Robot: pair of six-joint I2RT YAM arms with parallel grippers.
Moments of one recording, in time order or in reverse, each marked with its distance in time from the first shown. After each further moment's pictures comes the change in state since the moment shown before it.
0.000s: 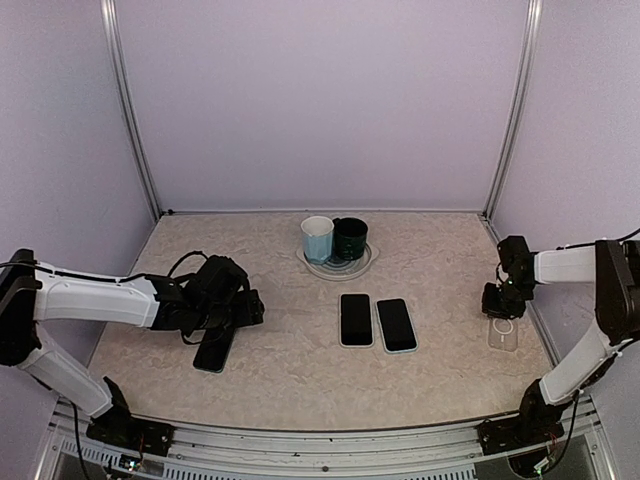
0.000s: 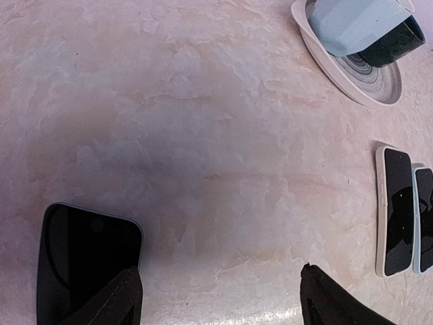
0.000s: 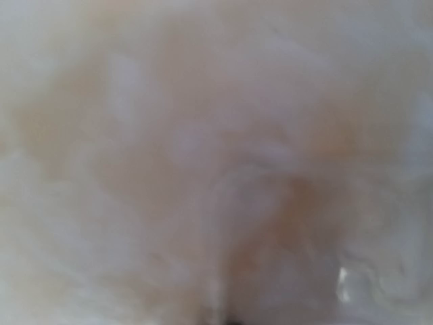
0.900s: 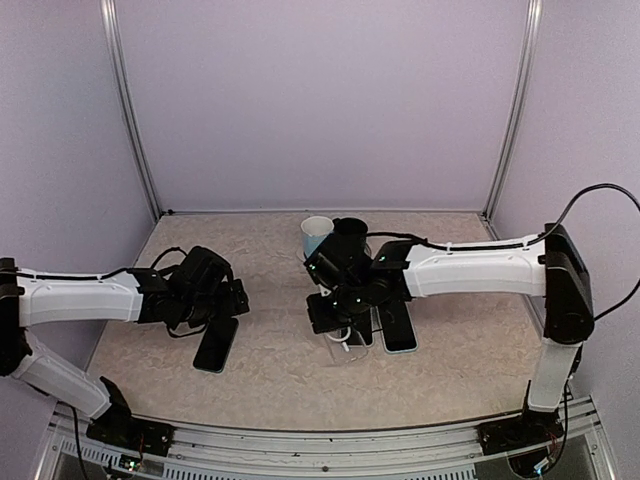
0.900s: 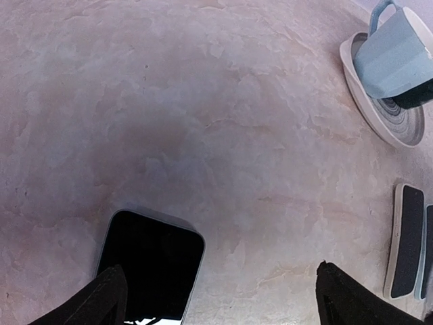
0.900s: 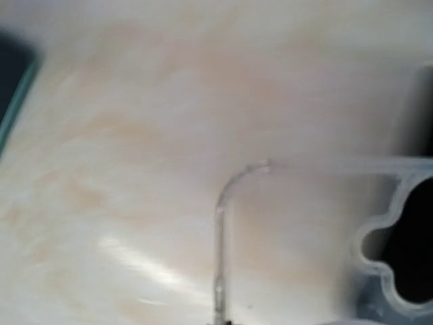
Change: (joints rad) left arm 0.077 -0.090 -0.002 -0.102 -0.037 -0.035; right arm 1.058 0.298 0.661 -0.122 0.007 0.336
